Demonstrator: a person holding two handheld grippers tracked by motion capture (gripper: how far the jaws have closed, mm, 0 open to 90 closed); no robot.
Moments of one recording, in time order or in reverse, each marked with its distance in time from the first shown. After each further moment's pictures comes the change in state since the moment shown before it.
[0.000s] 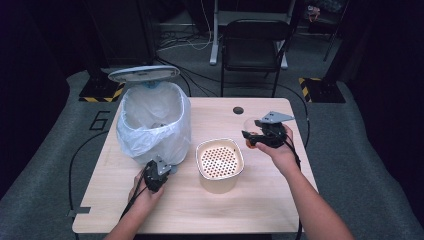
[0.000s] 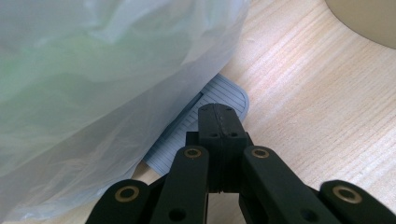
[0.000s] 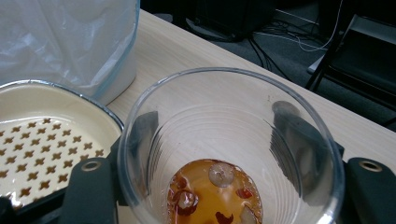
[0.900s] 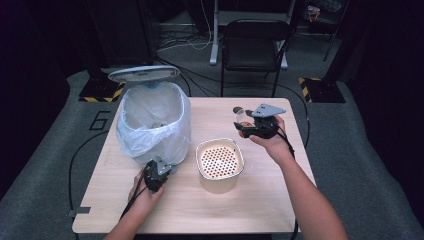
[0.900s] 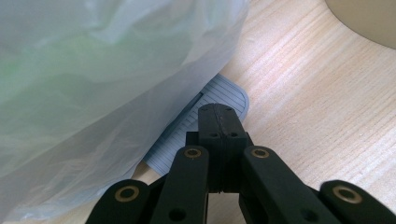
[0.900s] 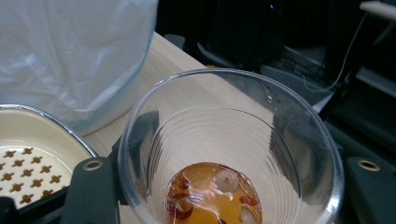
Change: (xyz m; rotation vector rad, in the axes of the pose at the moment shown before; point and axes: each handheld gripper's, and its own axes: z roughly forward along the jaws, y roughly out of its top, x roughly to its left) left arm 0.000 0.000 0.000 0.001 -0.005 0.000; right arm -0.004 0.020 0.026 -0.097 0.045 -0.139
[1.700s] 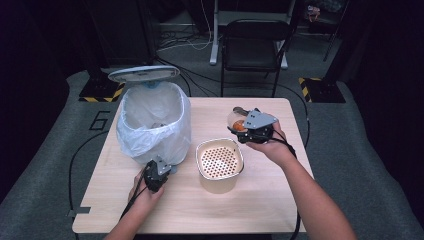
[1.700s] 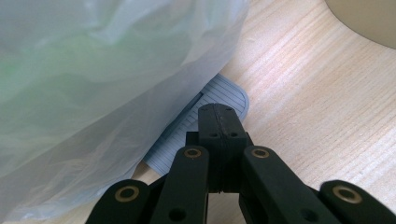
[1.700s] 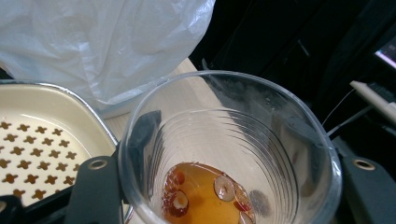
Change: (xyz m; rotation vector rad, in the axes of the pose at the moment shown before) left arm 0.000 0.000 0.000 -0.003 0.007 -0.003; right arm 0.032 0.022 -0.014 -0.063 0.011 -0.375
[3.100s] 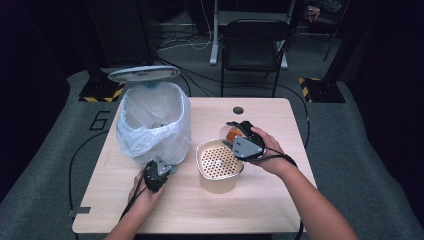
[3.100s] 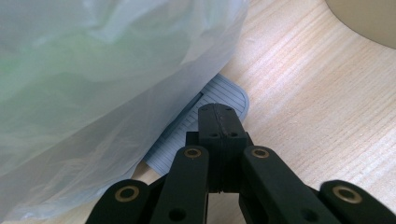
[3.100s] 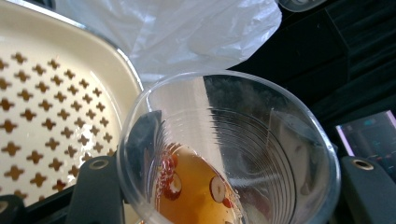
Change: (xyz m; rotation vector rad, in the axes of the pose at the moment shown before) left arm 0.000 0.000 -0.001 0.012 -0.005 0.009; right arm 0.050 0.005 -0.005 0.000 -0.029 -0.450
